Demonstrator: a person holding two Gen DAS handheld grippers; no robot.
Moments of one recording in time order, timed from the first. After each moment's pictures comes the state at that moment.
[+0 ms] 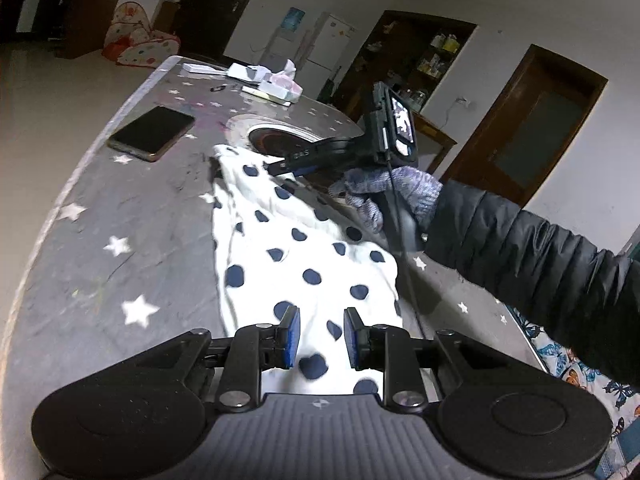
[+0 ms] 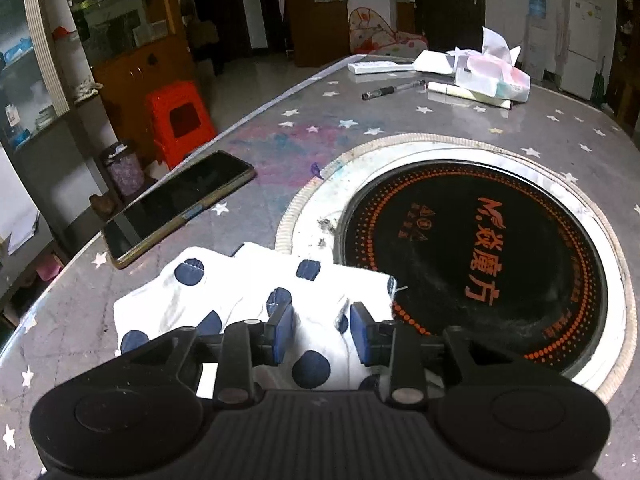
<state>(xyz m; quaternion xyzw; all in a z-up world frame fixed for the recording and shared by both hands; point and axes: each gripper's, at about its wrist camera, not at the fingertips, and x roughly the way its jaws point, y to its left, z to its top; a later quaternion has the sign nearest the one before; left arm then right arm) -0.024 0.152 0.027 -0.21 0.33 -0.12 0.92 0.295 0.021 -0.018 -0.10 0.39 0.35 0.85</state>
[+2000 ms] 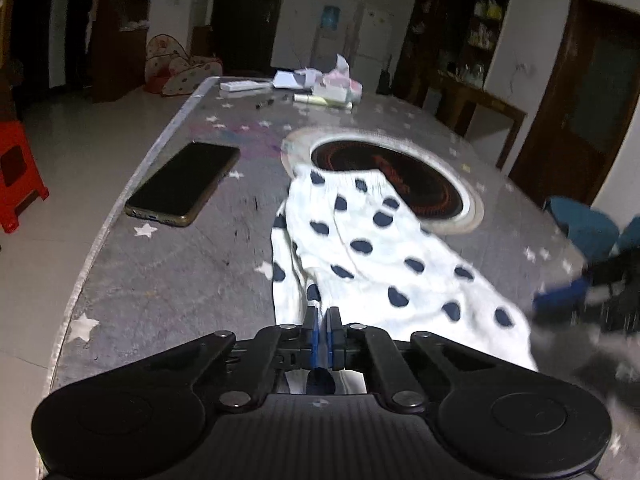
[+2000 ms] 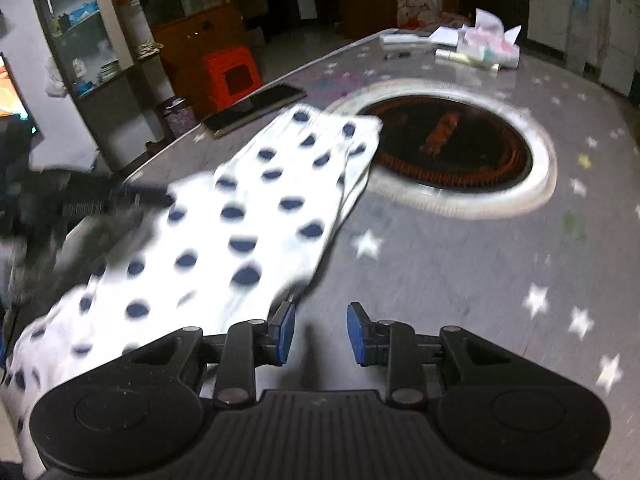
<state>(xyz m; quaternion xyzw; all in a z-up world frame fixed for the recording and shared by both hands) 0.081 0.153 0.011 -0.11 0.35 0.00 0.93 0.170 -0.145 0.015 -0.12 0.43 0.42 0.79</state>
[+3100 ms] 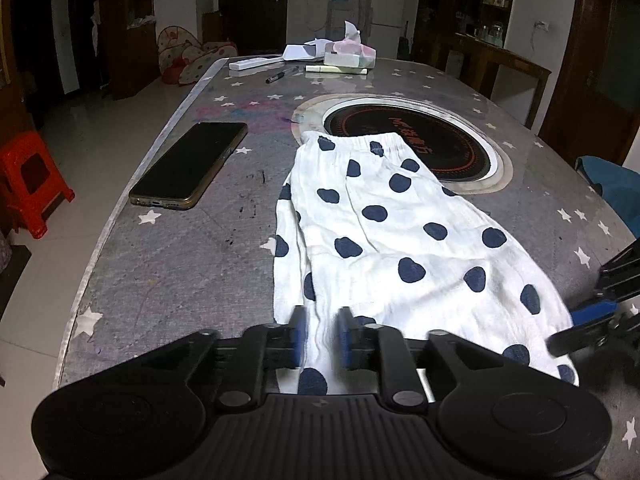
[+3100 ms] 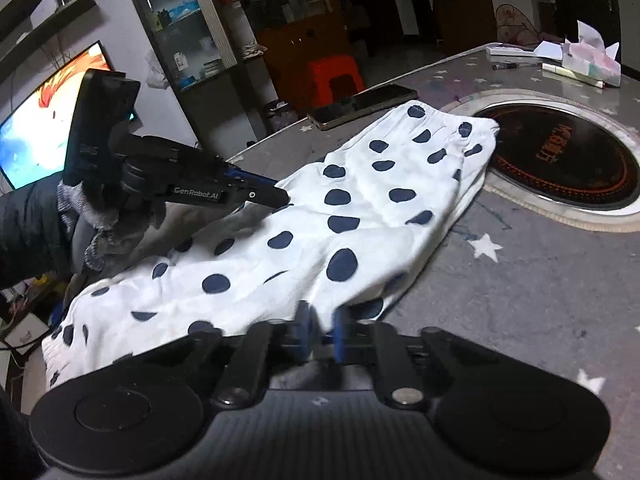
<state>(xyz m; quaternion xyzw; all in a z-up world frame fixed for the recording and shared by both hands) 0.098 0.129 -0.006 -0.04 0.40 0.05 0.92 0.159 -0.133 -0.003 -0.12 0.39 0.56 0.72</state>
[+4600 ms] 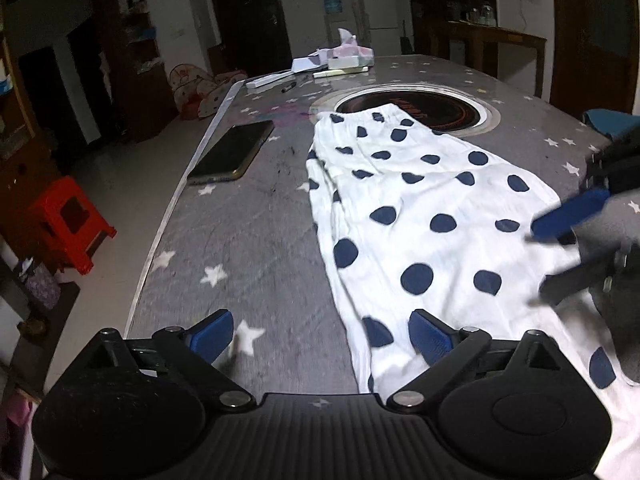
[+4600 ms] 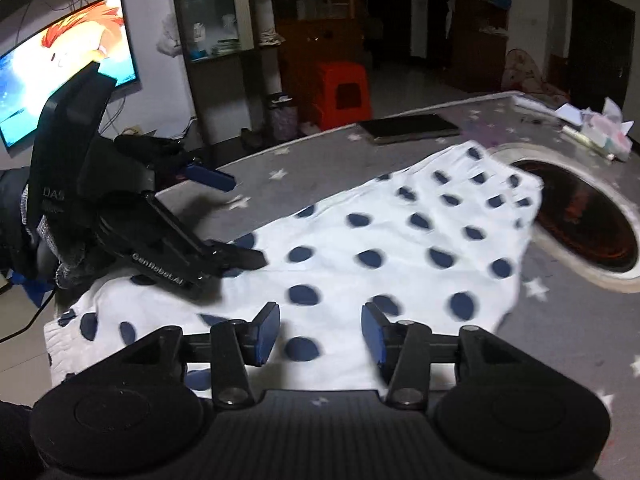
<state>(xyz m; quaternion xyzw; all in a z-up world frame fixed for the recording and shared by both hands) 0.001 0.114 -0.012 0.04 0.37 0.08 0.92 0.069 -0.087 0.009 -0.19 0.34 0.55 0.74</state>
